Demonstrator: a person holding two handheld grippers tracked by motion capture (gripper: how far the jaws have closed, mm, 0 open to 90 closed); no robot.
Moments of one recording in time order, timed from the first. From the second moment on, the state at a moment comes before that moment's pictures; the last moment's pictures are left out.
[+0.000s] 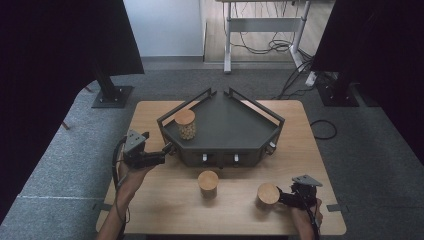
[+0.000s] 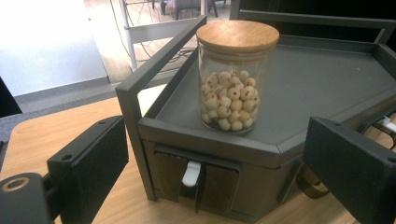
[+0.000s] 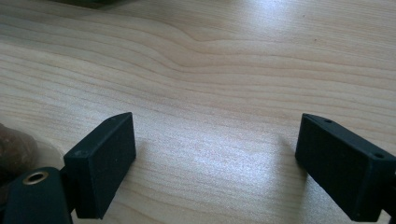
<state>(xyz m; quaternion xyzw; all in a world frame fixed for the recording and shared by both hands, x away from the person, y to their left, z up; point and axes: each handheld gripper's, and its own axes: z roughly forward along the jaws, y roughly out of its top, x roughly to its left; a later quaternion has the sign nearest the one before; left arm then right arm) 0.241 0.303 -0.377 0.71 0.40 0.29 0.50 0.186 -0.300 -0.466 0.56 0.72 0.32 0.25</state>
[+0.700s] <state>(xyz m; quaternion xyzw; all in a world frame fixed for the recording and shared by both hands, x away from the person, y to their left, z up) 0.222 0.307 -0.389 0.71 0.40 0.29 0.49 0.186 -0.299 -0.466 0.56 0.72 0.32 0.25</state>
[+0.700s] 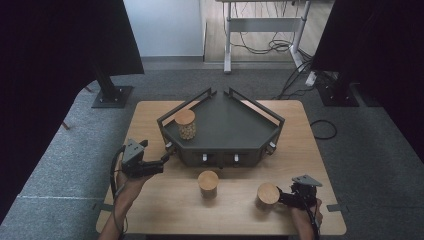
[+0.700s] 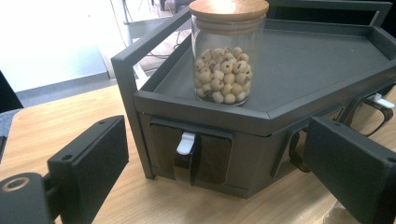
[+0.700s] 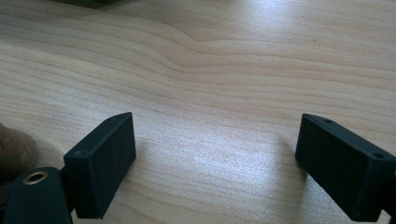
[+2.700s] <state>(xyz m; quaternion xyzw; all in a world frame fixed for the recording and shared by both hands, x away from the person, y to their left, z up) 0.194 0.318 -0.452 0.72 0.44 0.26 0.47 0.186 -0.299 -0.466 0.56 0.72 0.32 0.25</state>
